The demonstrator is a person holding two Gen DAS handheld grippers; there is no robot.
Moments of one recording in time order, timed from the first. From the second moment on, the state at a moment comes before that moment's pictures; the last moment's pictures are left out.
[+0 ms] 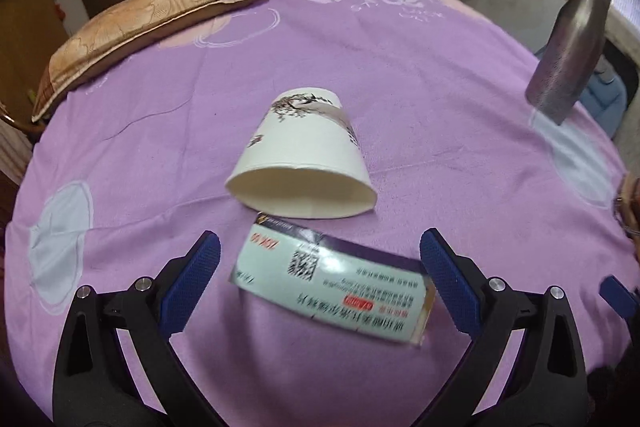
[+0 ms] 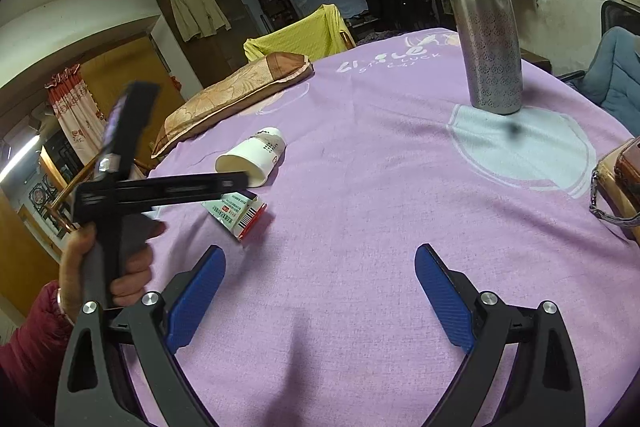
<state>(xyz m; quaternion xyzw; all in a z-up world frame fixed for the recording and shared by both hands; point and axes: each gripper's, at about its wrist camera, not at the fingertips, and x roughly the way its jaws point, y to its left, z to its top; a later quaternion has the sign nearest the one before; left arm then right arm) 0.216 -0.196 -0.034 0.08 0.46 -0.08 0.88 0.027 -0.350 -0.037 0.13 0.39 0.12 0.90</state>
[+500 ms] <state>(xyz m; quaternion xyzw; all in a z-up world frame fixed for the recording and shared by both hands) 0.190 -0.087 -0.033 0.02 0.45 -0.10 0.89 0.029 -0.353 -0.039 0.14 0.39 0.13 0.90</state>
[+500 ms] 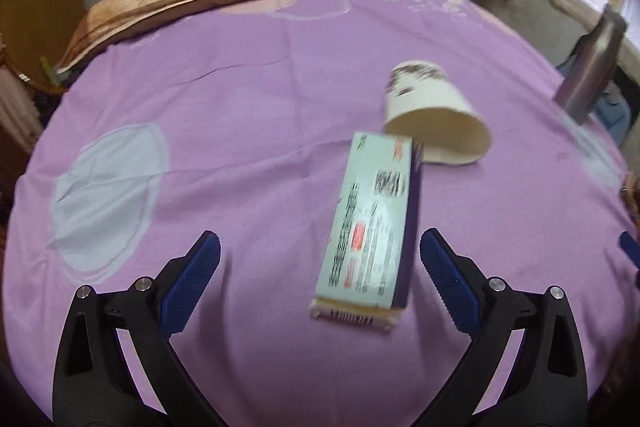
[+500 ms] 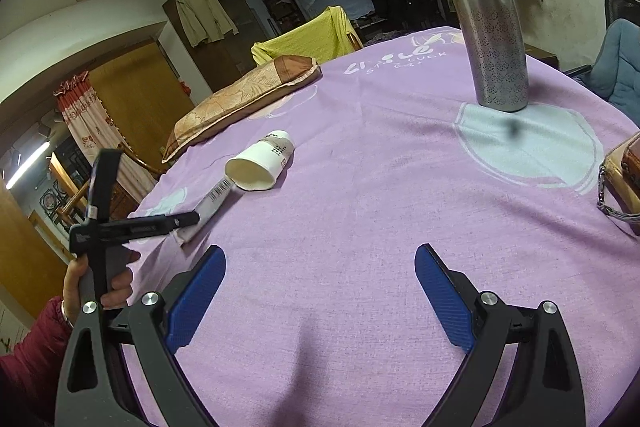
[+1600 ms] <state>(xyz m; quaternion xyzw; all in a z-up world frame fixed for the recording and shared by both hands) 0.197 -0.119 -0.053 0.09 0.44 -0.14 0.88 0.037 -0.352 -0.047 0.14 0.42 0.10 0.89</state>
